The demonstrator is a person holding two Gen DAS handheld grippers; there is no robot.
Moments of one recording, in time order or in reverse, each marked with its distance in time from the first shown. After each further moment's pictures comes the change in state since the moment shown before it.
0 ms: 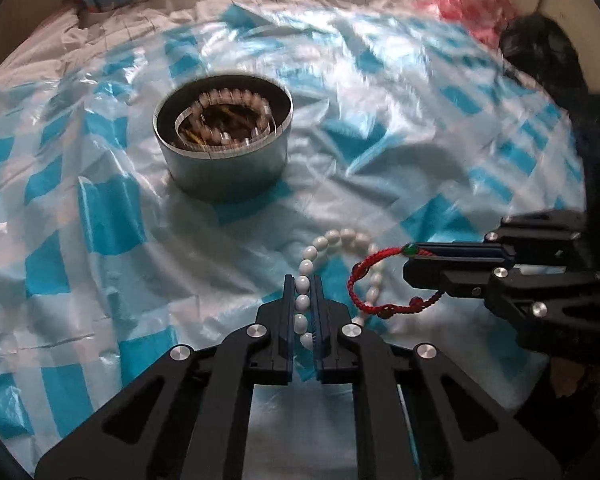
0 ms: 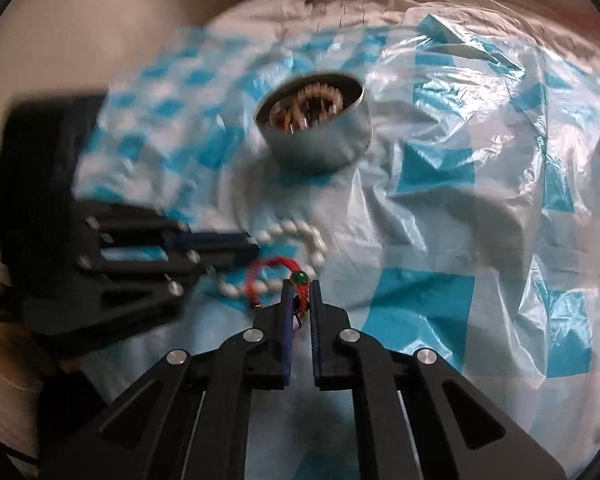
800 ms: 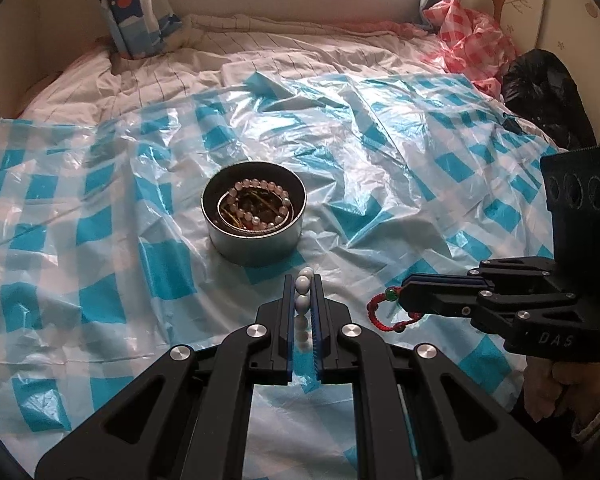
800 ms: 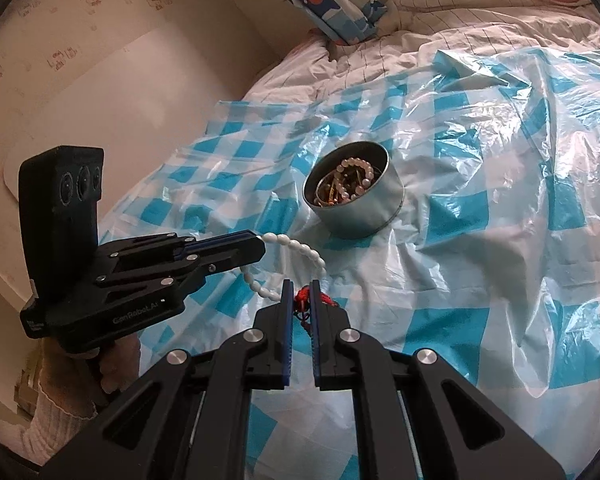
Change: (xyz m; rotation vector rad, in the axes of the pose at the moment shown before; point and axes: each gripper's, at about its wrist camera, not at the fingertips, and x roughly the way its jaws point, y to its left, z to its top) left arm -0.058 -0.007 0.014 -0.005 -0.176 0.079; right arm -0.036 -0.009 0.006 0.075 -0.178 0.218
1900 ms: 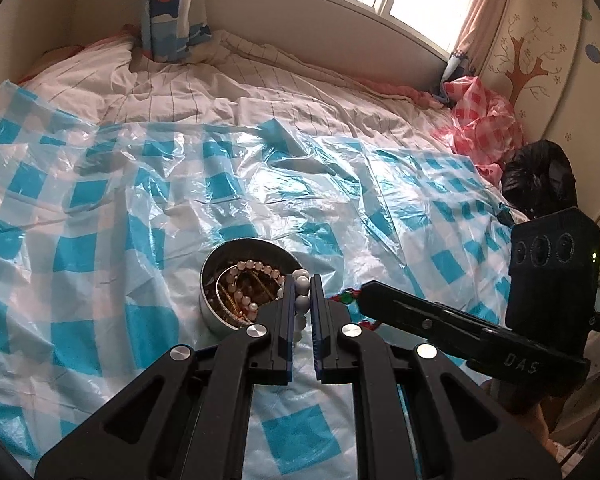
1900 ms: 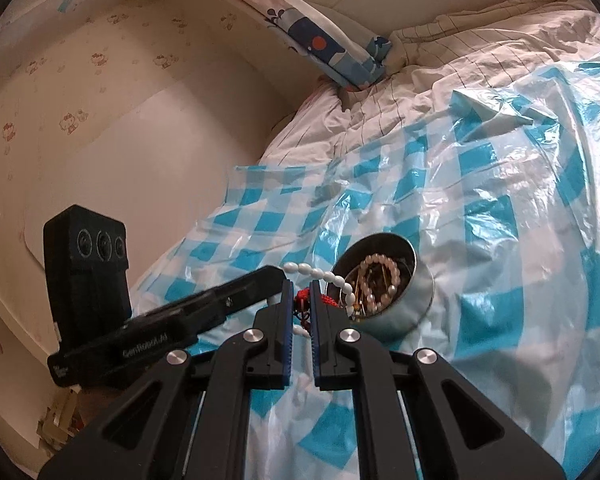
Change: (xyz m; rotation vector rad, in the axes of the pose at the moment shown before) left arm 0.015 0.035 0.051 -0.224 -0.147 -0.107; right arm 0.017 -0.012 0.066 0.082 -0.167 0.122
